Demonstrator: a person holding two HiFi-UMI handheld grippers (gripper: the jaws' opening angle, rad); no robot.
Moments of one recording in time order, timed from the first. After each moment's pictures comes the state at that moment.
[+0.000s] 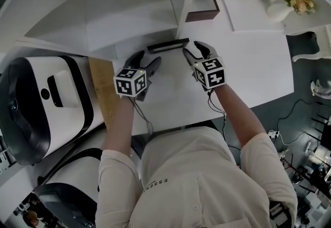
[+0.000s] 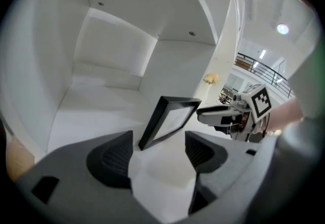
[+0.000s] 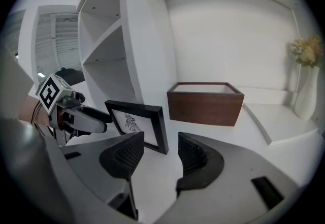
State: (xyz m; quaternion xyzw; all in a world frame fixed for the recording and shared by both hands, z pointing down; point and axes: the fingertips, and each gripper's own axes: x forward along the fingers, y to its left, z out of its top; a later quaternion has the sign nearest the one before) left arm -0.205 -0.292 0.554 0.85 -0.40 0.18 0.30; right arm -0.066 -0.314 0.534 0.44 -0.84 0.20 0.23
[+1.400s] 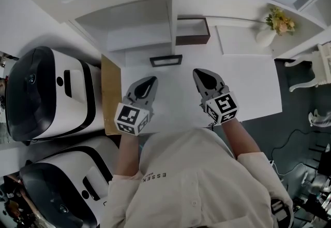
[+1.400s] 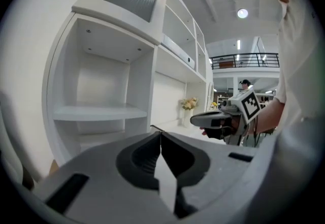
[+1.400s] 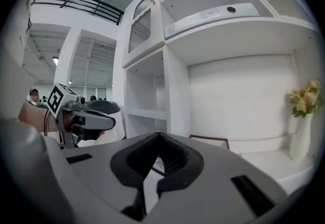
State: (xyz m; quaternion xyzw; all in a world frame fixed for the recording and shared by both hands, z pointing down) left arm -0.166 -0.190 0.358 0.88 -0.45 0.10 0.08; right arm -0.036 -0.222 0.355 0.39 -0.92 0.06 0.08
